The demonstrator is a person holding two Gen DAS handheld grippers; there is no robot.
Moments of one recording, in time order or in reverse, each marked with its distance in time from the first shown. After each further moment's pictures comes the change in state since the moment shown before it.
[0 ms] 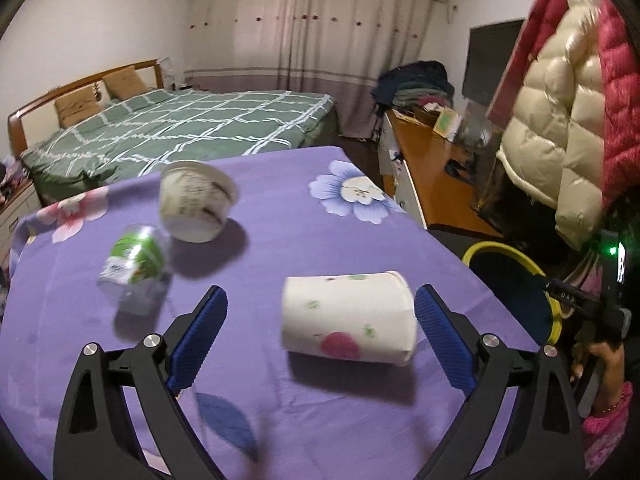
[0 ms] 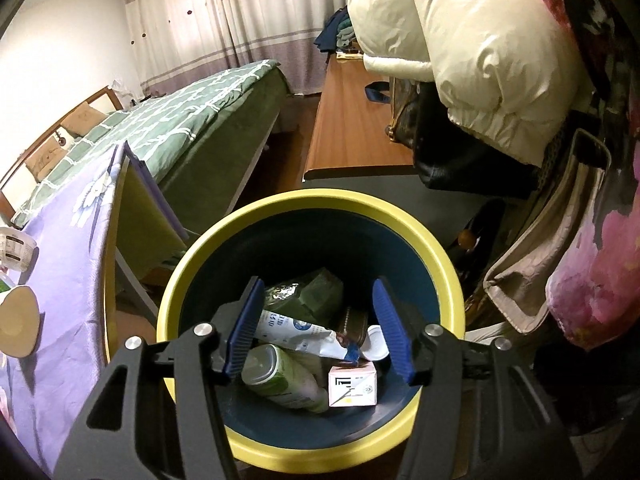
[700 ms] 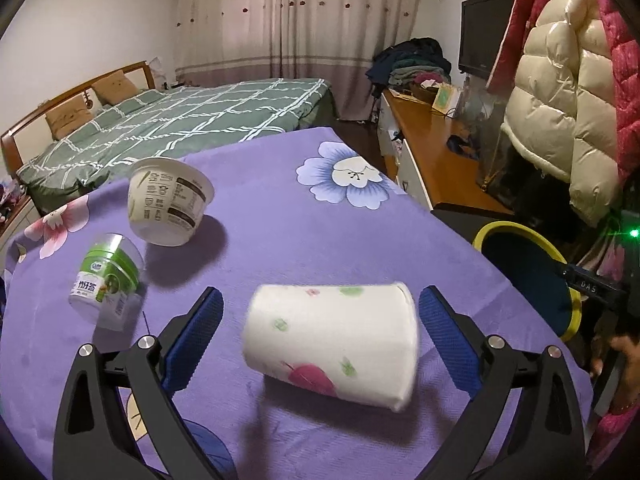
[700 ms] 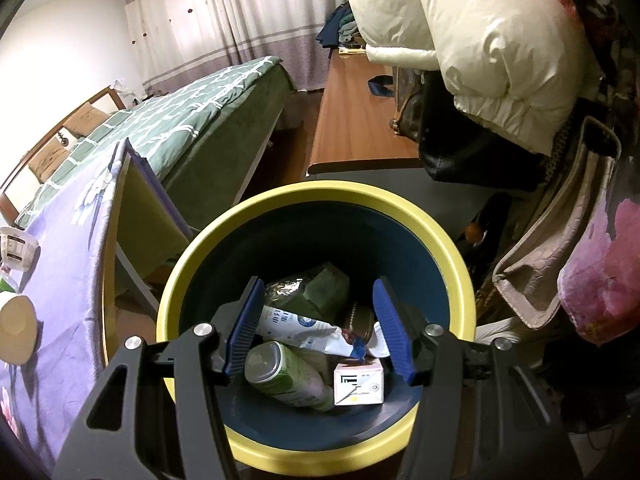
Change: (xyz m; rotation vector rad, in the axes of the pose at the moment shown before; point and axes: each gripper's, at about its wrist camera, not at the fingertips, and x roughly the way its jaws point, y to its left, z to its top) left arm 0.038 -0.012 0.005 0.063 0.054 0.029; right arm 0.004 0.003 -0.005 0.006 0.010 0.016
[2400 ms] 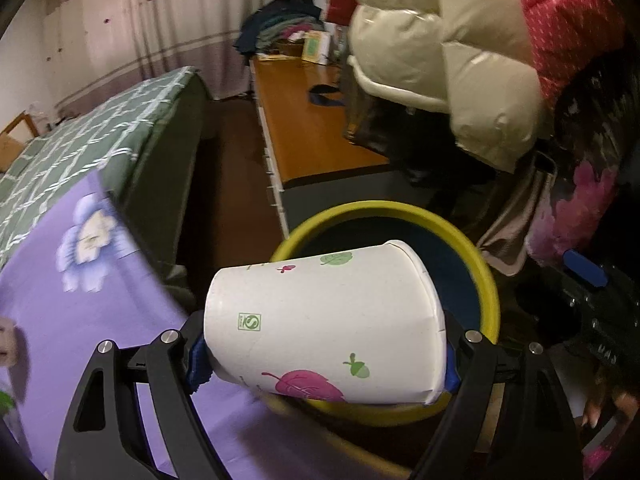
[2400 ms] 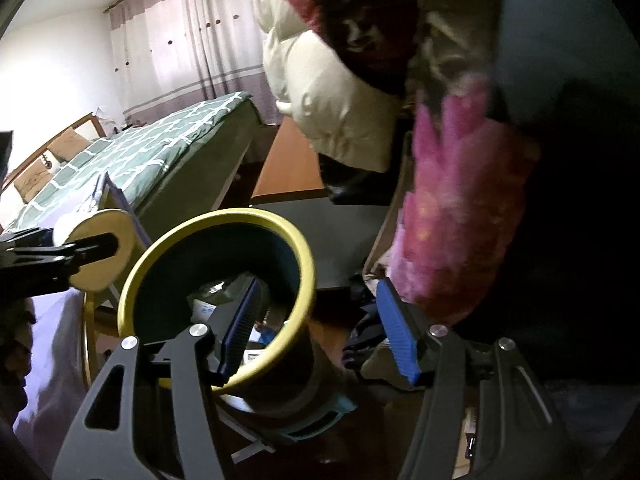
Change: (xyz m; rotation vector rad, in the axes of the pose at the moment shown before) left arm 0.074 -0.243 0.044 0.326 0.148 -0.291; right arm -0.081 -0.086 -0.022 0.027 -0.128 -0.090
